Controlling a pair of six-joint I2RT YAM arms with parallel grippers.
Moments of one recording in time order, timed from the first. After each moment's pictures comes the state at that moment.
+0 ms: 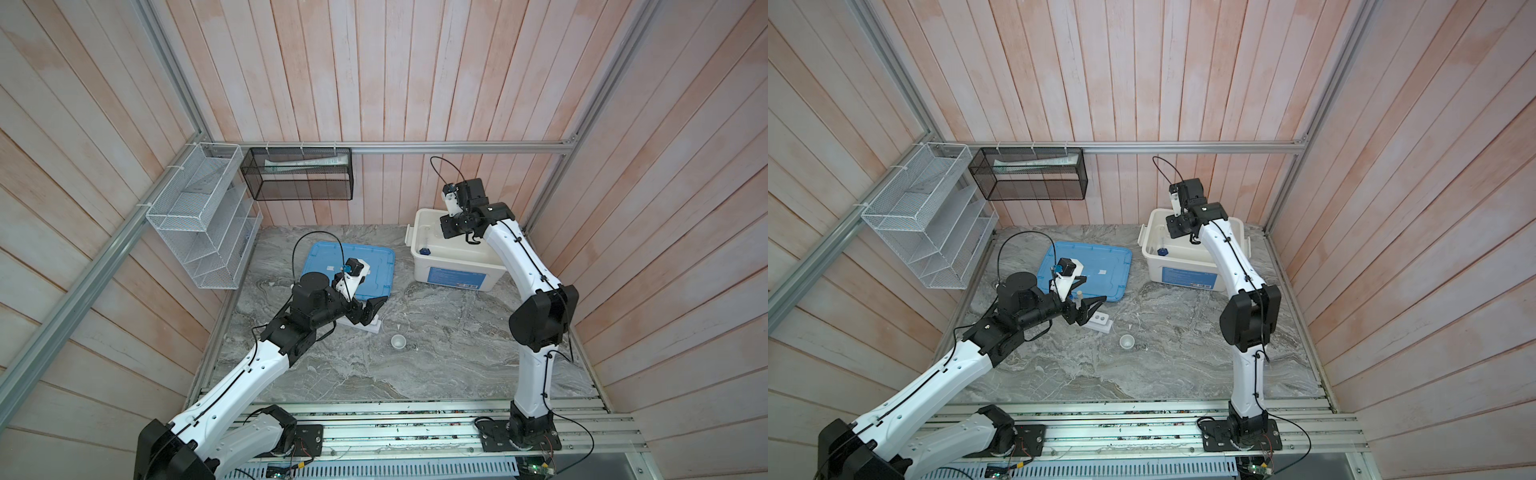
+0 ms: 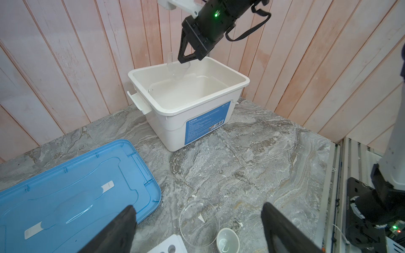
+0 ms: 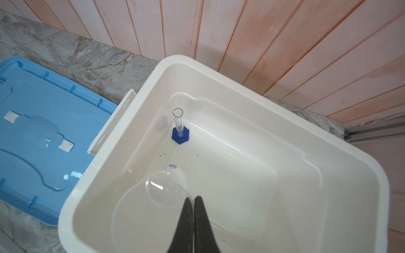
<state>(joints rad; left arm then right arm) -0.53 1.06 0.85 -0.11 0.35 0.04 0.33 2.14 2.24 -0.94 0.04 -0.07</state>
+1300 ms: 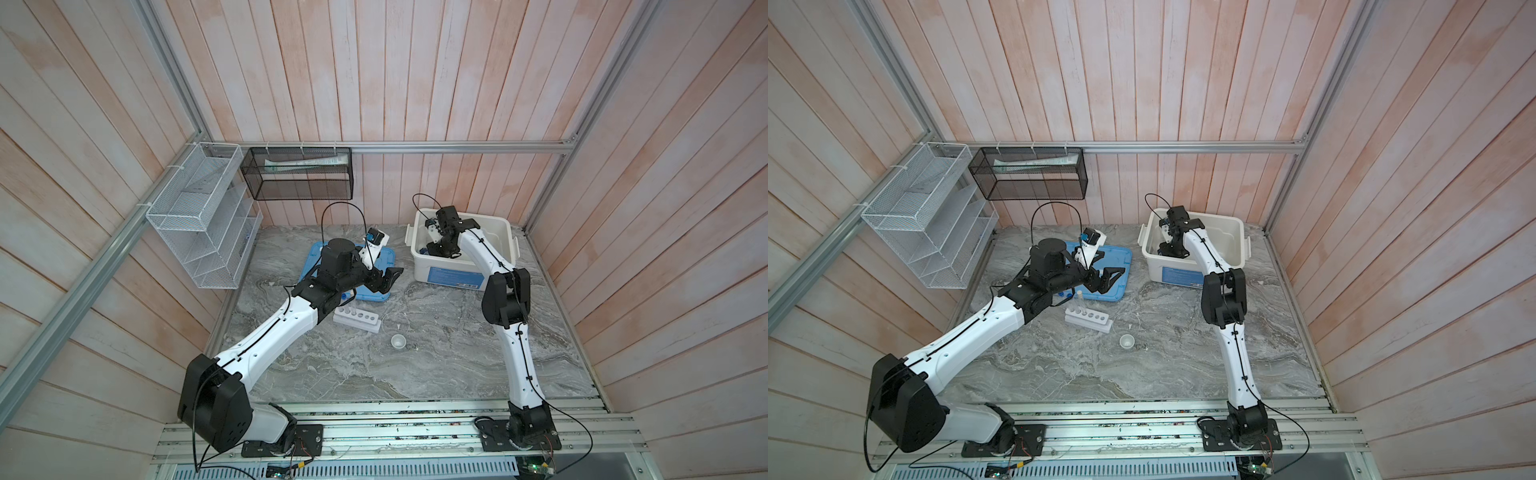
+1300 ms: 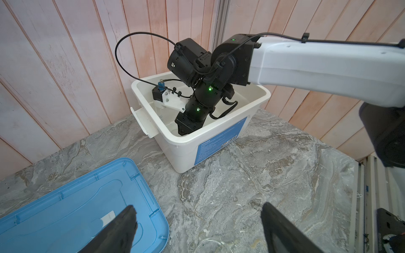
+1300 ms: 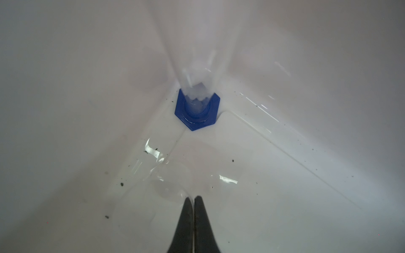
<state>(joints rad) -0.53 1.42 1.17 -0.10 0.34 0.04 0.30 2.51 2.36 -0.98 -0.07 -0.14</state>
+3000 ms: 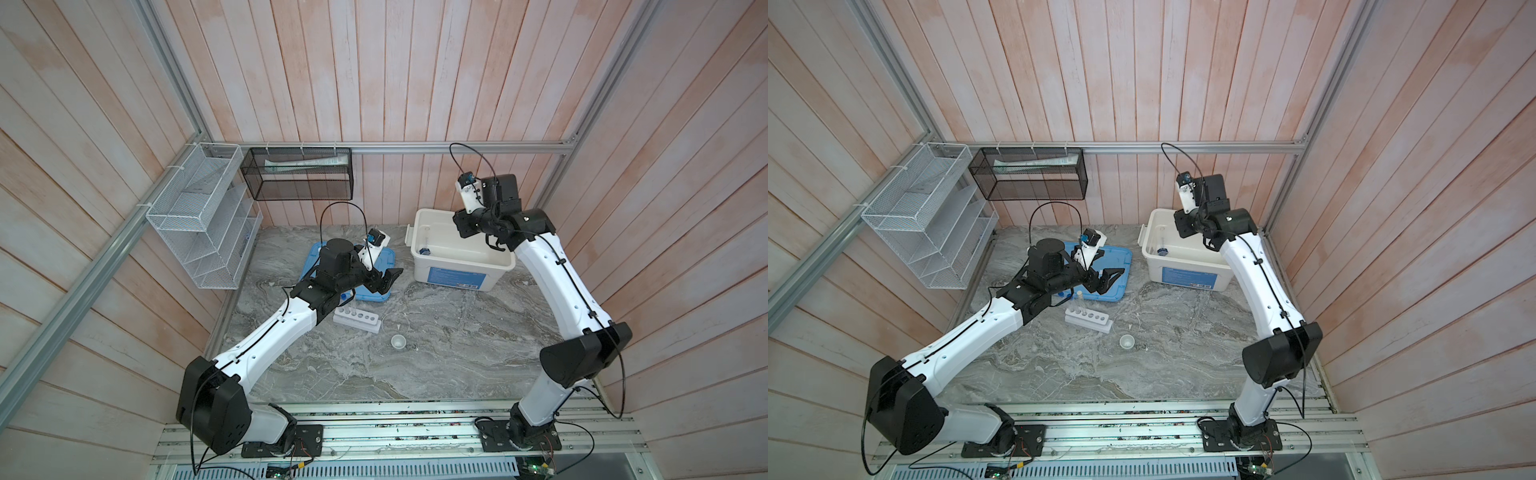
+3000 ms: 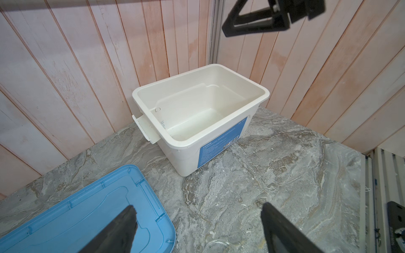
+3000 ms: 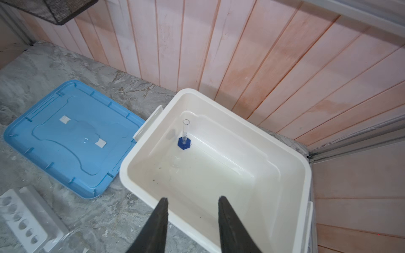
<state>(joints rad) -0.52 1.41 1.16 -0.08 0.34 0.10 0.40 1.68 1.90 -0.88 0.05 -0.11</state>
